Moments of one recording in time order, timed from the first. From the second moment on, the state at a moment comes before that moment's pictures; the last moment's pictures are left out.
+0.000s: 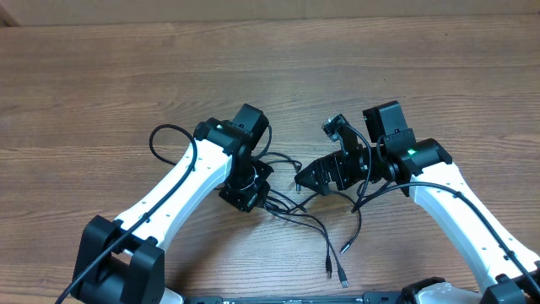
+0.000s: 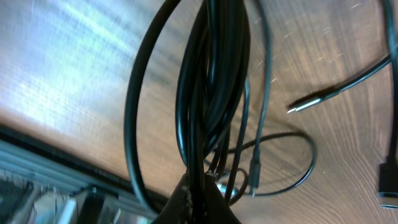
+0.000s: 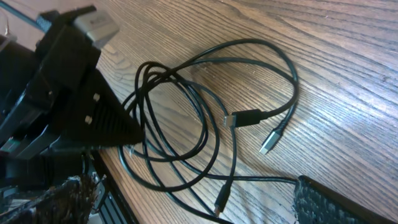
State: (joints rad) left arm -0.50 1.65 1.21 -1.13 0.32 -1.42; right arm 0.32 1.41 0.98 -0.69 -0.71 0.00
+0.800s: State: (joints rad) left arm -0.47 1.42 1.53 -1.11 0.26 -0.24; right arm 0.32 1.41 0.98 -0.63 -0.52 0.00
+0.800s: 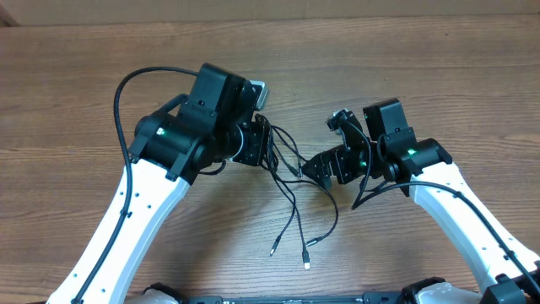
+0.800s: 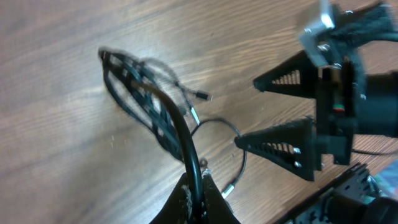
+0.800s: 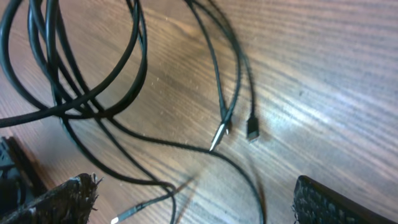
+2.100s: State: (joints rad) left arm -0.42 1.22 1.58 -0.73 0.44 -0.07; right arm 0.51 1.55 0.98 -0.26 -0.12 0.71
